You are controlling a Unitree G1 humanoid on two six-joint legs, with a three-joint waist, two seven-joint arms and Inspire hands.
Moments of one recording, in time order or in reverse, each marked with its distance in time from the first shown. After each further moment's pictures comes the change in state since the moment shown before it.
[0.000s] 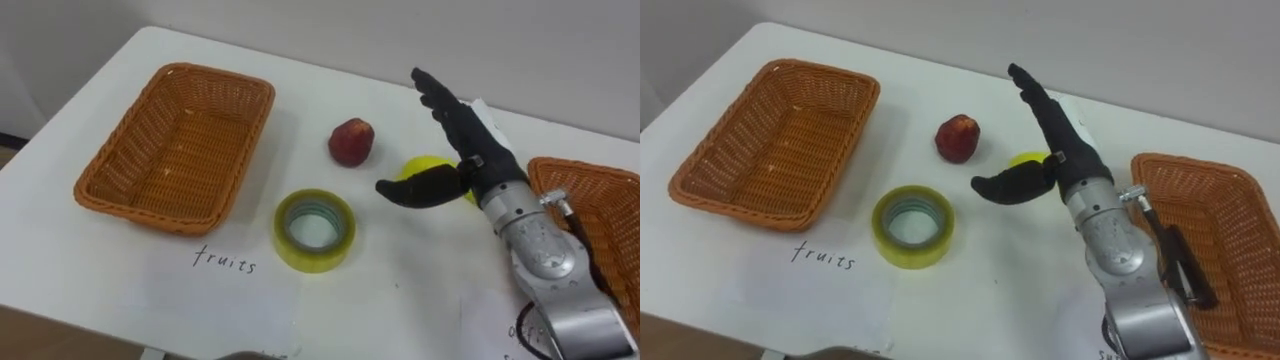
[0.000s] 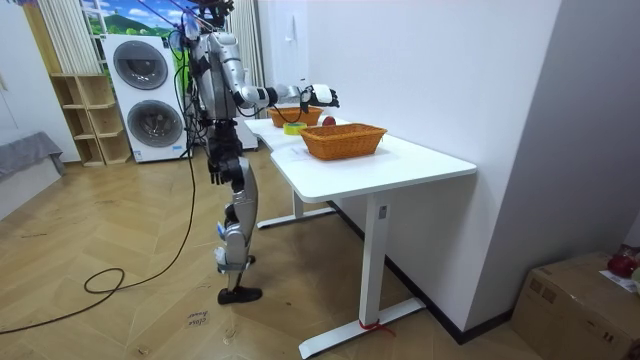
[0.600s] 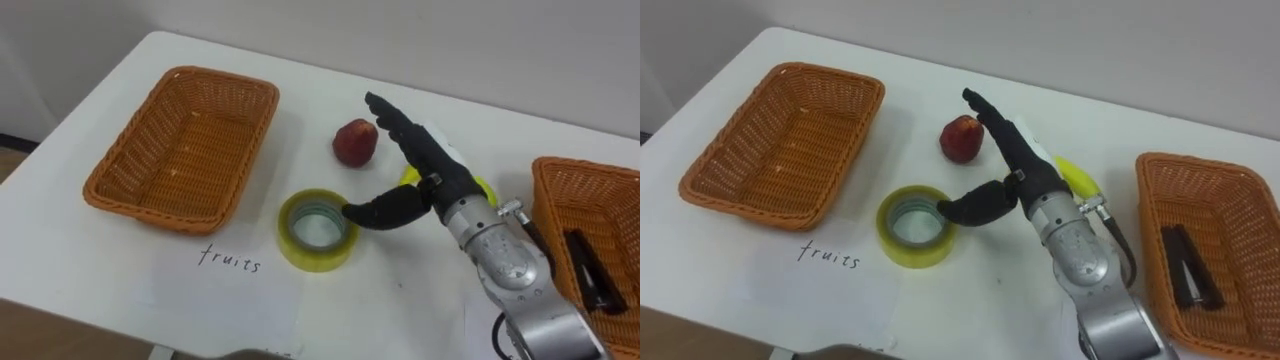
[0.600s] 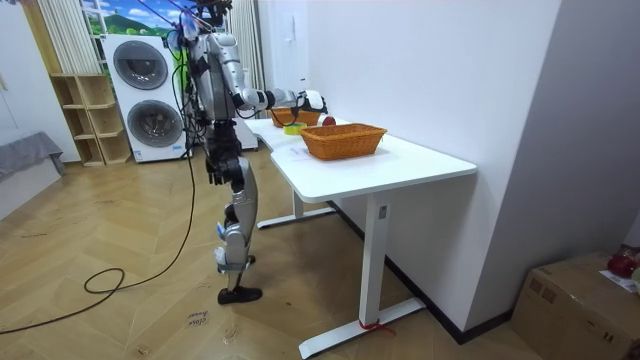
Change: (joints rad) left arm 0.011 -0.006 -0.059 0.001 0.000 0.015 0.000; right arm -0.001 0.023 0.104 0.027 -0.006 0.000 0.020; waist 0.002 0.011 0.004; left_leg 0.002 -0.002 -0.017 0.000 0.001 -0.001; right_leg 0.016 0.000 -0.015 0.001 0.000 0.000
